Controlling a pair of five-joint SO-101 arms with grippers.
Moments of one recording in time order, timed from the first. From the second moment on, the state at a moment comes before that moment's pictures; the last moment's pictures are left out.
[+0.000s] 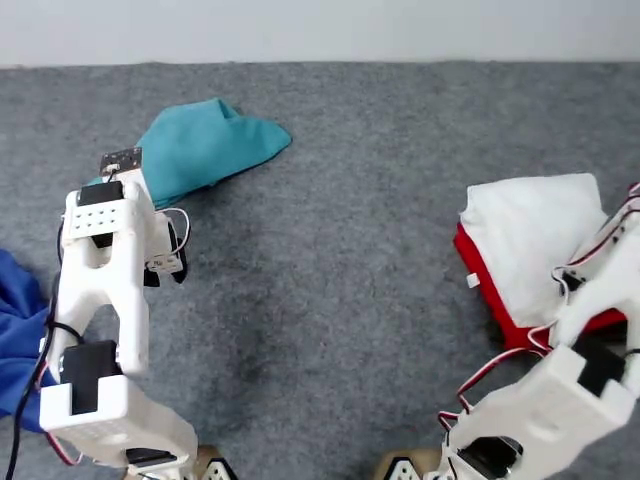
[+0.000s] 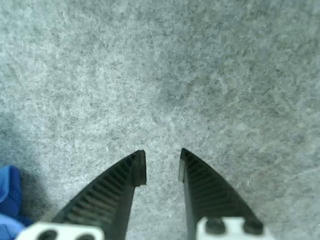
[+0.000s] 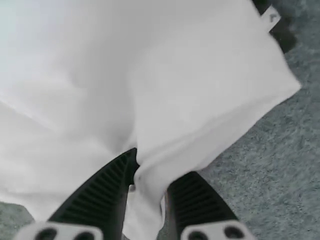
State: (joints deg) left arm -14.6 7.2 15.4 81.2 10.2; right arm 36.4 17.4 -12.2 92.8 0.5
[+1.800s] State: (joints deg) left arm -14.6 7.2 15.4 81.3 10.2; right arm 32.7 10.8 -7.5 94.9 11.1
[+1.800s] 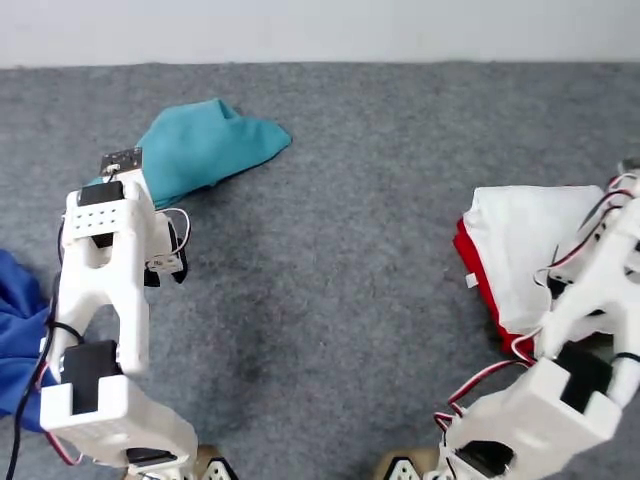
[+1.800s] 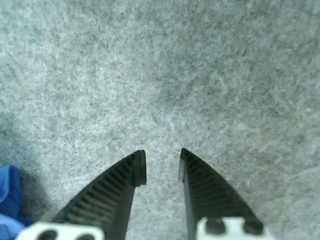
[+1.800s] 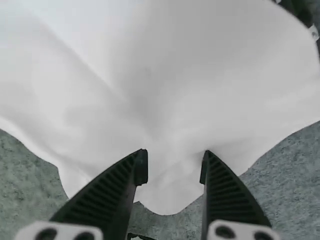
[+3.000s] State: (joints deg) left arm -31.3 7.2 -2.1 94.6 10.2; right arm 25.7 -26.9 -8.5 100.4 16.7
